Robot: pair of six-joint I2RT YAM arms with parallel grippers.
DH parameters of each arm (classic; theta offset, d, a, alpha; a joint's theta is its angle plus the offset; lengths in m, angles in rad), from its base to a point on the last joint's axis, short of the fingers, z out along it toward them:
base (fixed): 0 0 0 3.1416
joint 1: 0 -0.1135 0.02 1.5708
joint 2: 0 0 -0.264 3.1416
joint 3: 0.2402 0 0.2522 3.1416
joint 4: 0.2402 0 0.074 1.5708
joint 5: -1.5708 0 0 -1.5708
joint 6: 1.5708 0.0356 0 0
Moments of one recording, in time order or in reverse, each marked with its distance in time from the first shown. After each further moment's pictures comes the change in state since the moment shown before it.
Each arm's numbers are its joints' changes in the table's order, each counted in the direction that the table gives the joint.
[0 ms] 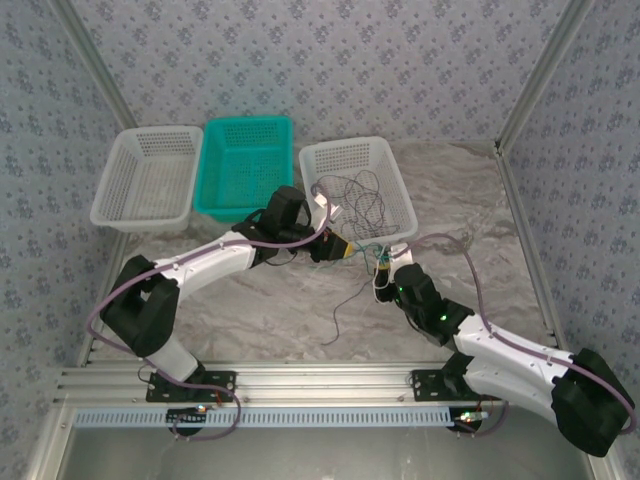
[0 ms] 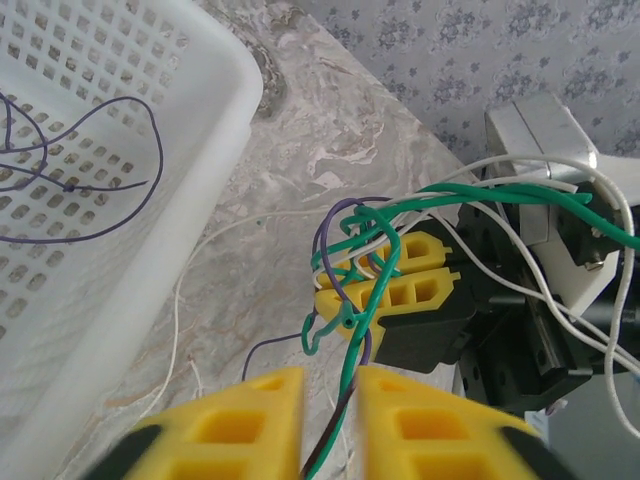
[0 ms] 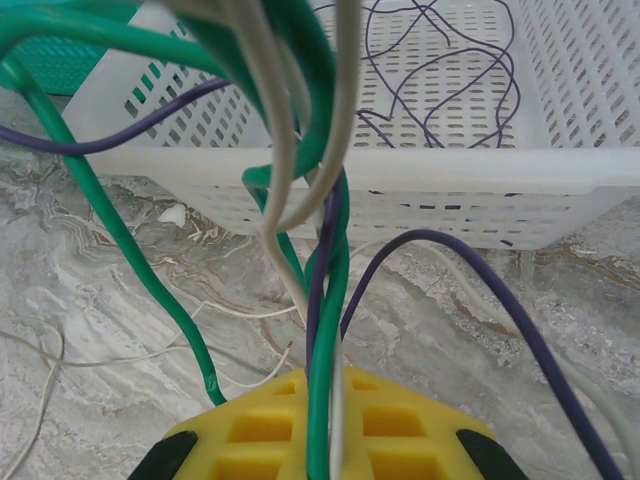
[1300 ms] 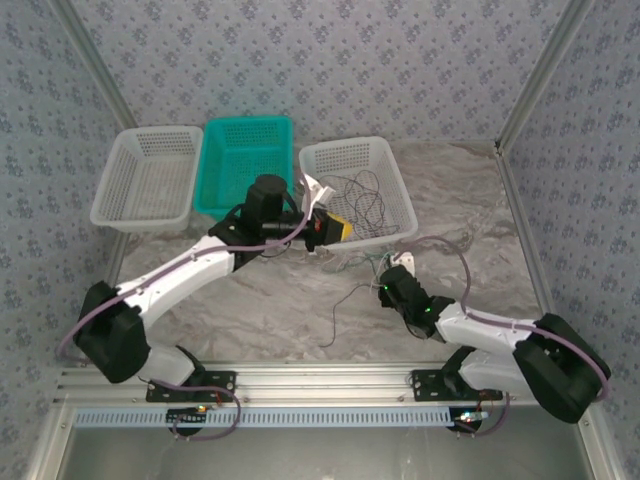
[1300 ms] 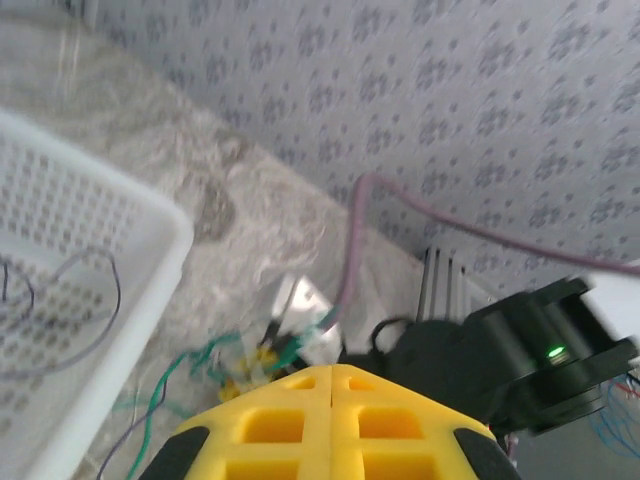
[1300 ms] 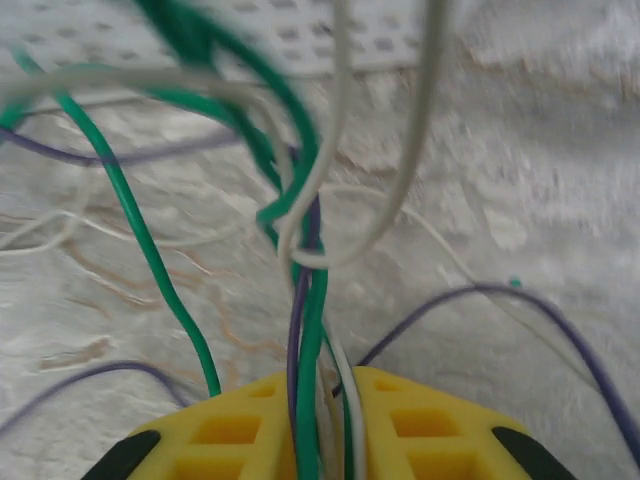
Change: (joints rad) left arm 0.007 -0.201 0.041 -0.055 0.011 -0.084; right arm 0.021 0.269 0.001 0.069 -0.122 0.201
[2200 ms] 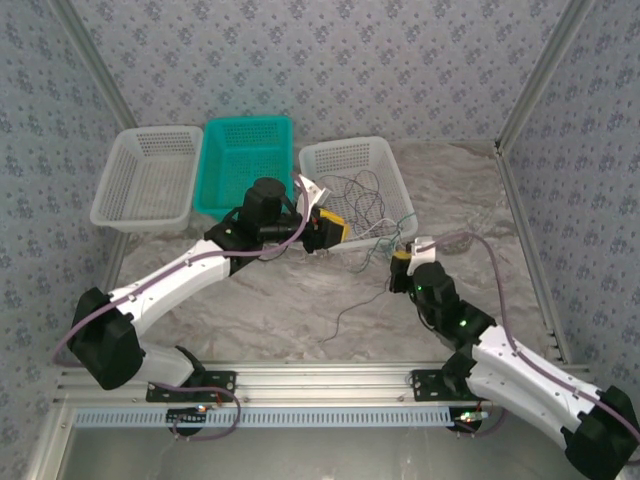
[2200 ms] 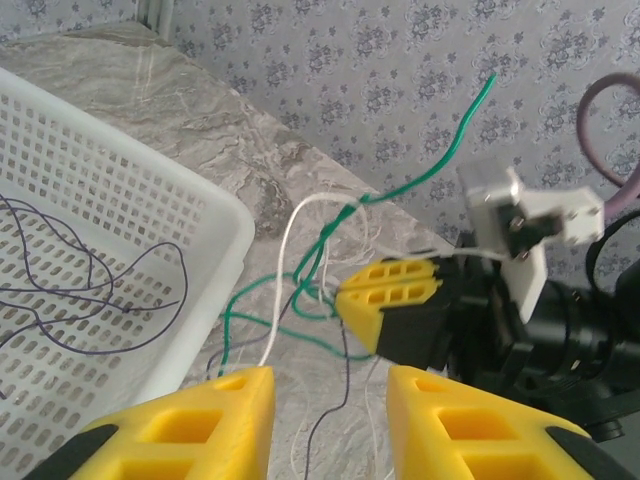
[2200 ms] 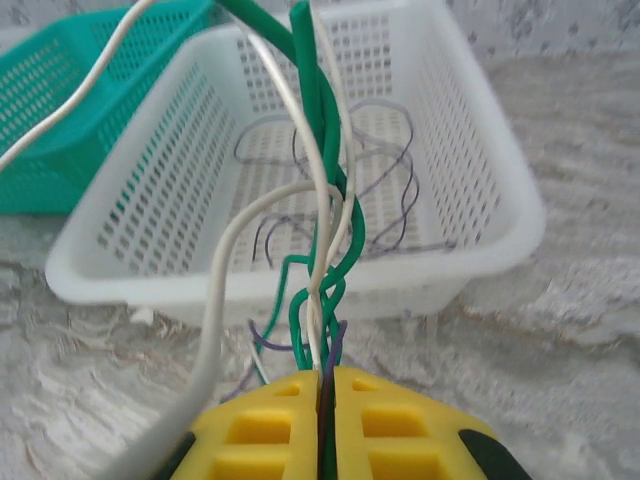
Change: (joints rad) left arm 0.018 -0.019 -0.024 0.061 0.142 0.064; right arm 0.048 -0.490 0.065 0.084 0.038 -0.194
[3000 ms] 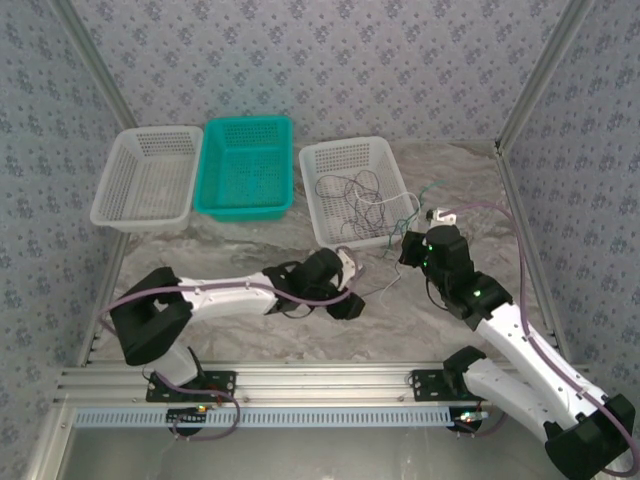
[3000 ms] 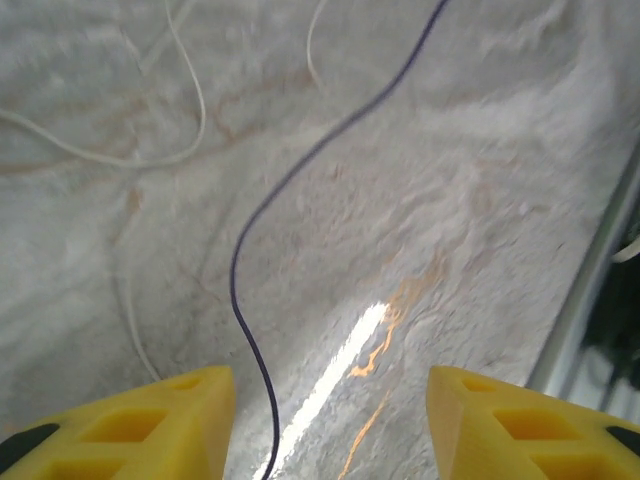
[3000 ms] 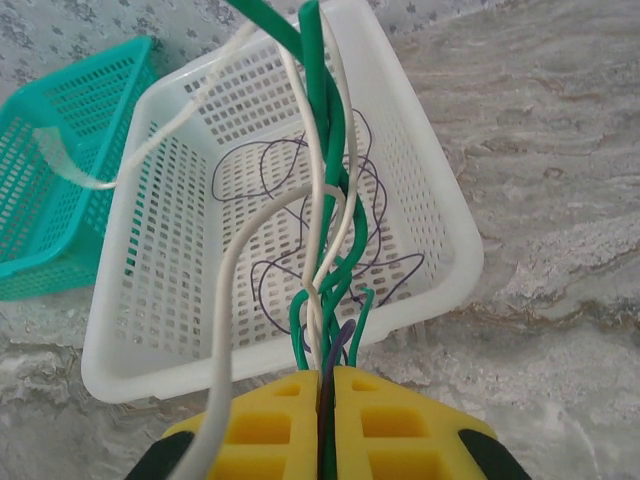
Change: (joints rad) left arm 0.350 0.236 -0.191 0.037 0.369 -0.118; right arm 0.172 0.122 0.319 0.327 0.126 0.207
